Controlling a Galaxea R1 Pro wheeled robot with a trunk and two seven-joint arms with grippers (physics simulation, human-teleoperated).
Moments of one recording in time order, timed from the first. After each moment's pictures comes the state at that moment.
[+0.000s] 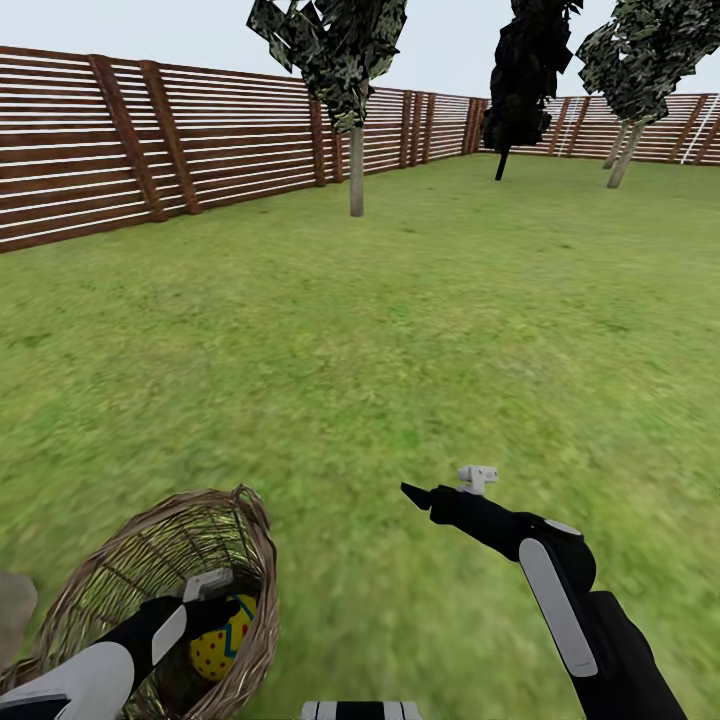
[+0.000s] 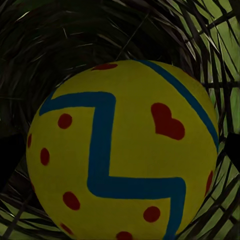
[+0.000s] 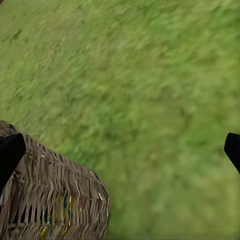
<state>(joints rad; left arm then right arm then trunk) -0.69 0.13 0.08 -0.16 0.19 0.29 -0.11 -0.36 -0.05 0.08 -1.59 -0.48 0.77 0.23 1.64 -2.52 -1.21</state>
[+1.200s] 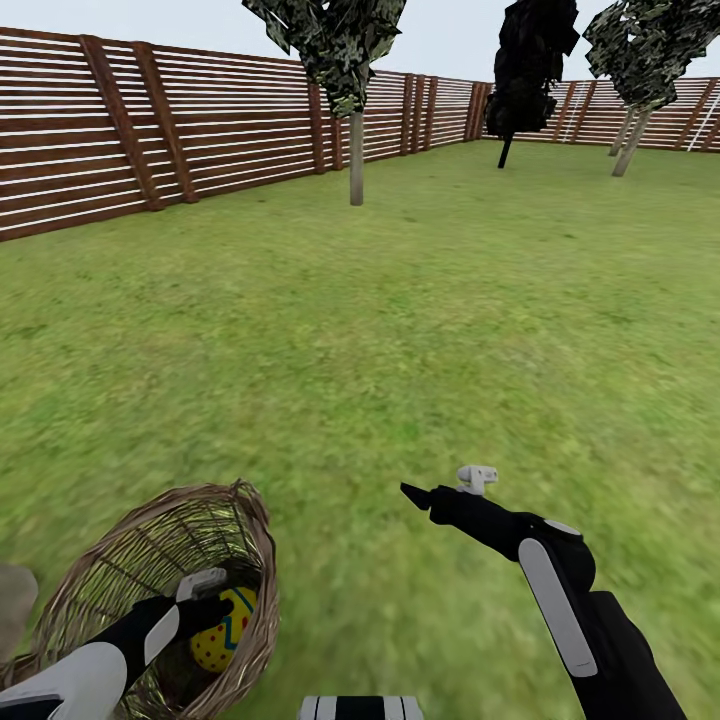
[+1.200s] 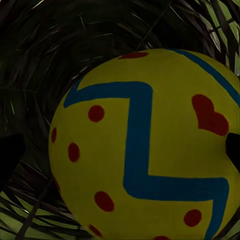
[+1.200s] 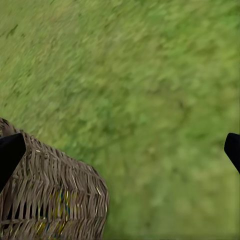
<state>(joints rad) -0.69 0.15 0.08 -0.16 0.19 0.29 -0.11 -0.36 -0.05 0.08 -1.59 -0.48 0.77 0.23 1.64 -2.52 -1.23</state>
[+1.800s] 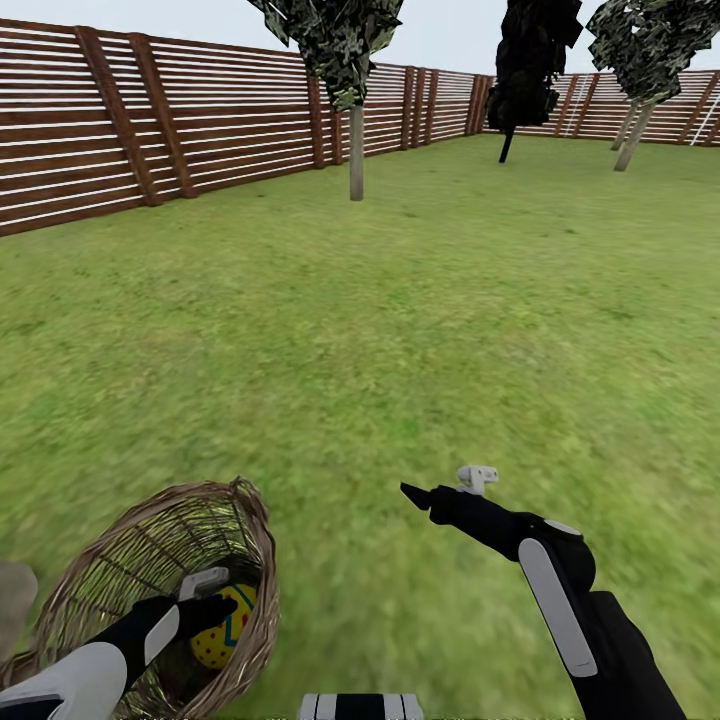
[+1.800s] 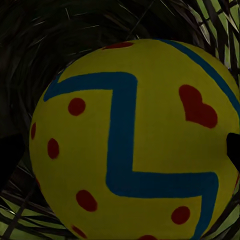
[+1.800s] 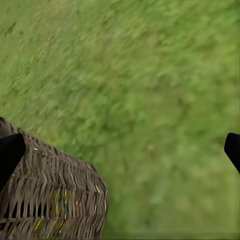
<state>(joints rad) -0.69 0.15 0.08 -0.16 0.19 0.29 -0.15 -0.36 -0.05 0.08 -1.59 -0.48 0.77 0.23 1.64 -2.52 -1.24</state>
